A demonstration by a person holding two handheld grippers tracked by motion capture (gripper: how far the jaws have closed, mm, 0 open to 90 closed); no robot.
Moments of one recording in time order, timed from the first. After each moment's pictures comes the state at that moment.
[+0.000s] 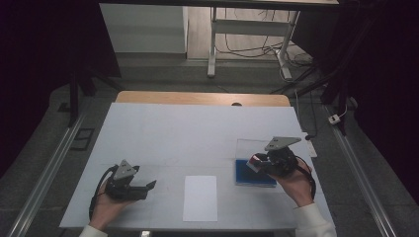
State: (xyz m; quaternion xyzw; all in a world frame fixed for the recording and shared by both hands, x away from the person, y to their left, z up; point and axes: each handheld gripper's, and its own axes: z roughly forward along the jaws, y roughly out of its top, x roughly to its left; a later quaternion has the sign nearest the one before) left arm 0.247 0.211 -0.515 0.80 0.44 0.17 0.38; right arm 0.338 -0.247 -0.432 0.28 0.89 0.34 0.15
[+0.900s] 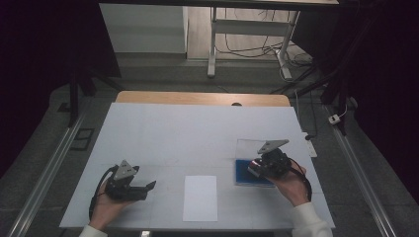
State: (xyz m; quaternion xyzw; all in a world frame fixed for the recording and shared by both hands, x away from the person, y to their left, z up) left arm 0.246 0.211 -0.516 0.80 0.43 0.17 0.37; right arm 0.349 -0.241 -0.461 0.29 0.91 0.27 0.15
